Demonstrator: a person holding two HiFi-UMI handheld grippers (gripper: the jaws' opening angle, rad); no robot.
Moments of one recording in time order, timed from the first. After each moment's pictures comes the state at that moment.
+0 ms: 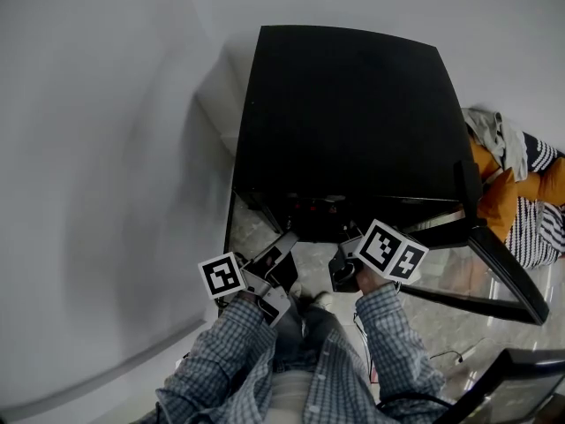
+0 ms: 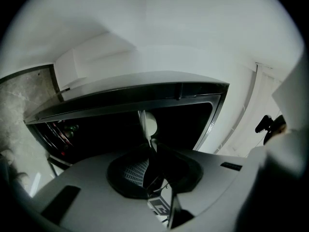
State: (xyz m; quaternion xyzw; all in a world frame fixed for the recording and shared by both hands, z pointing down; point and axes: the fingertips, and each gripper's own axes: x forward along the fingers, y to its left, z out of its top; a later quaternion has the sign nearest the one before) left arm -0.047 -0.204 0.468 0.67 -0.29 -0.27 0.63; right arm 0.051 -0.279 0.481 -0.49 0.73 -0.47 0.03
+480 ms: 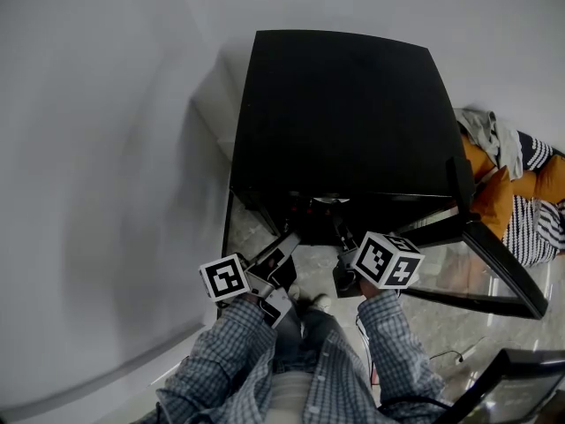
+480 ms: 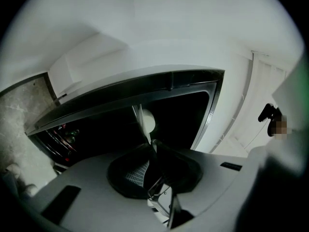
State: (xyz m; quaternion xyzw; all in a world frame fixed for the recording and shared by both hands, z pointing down) left arm -0.036 -0.198 0.467 0.70 -0.30 -0.24 0.61; right arm 0.055 -0.261 0.481 -0.48 0.78 -0.41 -0.01
